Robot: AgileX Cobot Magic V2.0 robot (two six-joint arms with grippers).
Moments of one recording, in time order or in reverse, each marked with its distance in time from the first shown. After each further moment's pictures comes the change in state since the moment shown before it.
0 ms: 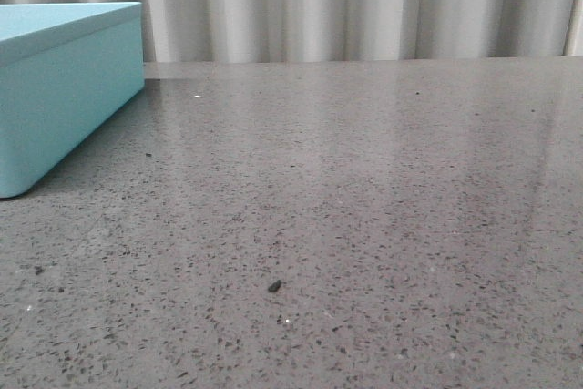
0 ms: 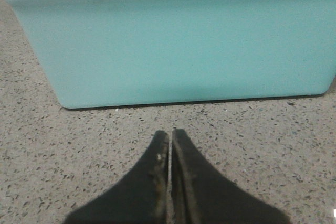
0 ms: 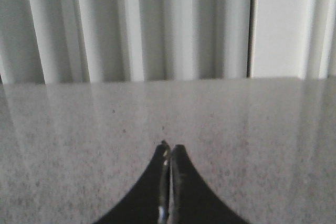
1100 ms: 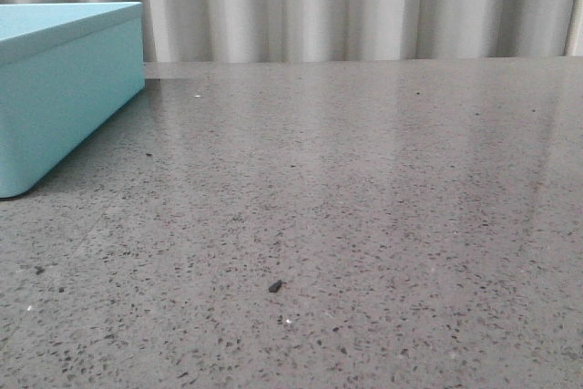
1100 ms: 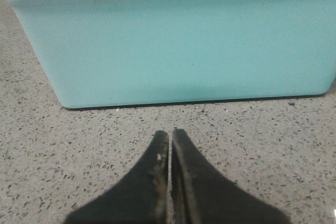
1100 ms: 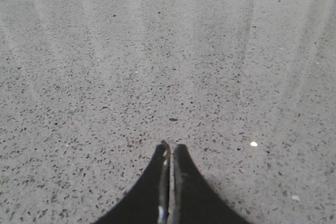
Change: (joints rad) left arm 0.000 0.000 0.000 0.000 0.001 0.000; right arm 0.000 0.000 0.000 -0.004 0.319 -0.001
